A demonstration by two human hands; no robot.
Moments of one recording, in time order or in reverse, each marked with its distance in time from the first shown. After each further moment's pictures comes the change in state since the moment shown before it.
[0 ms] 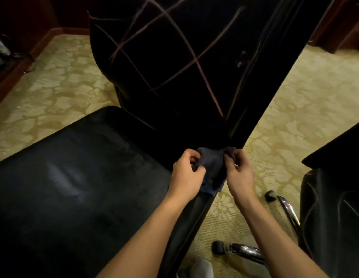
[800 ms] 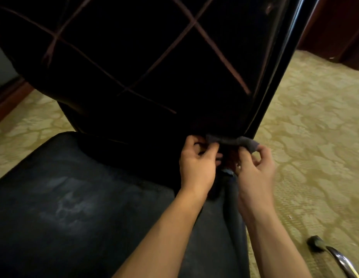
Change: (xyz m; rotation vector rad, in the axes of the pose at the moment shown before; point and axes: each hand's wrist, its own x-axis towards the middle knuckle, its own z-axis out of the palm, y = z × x) left_hand 0.141 -0.010 -0.005 -0.682 0.227 -0.028; right_hand 0.085 -0.010 0.108 0.385 0.104 0.072
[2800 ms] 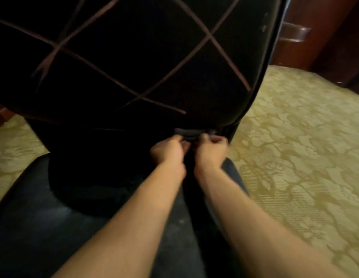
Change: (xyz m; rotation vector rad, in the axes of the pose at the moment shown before) left_hand 0.089 0.052 -0.100 -0.484 0.448 -0.273; right_hand 0.009 0.026 0.183 -0.076 0.070 0.198
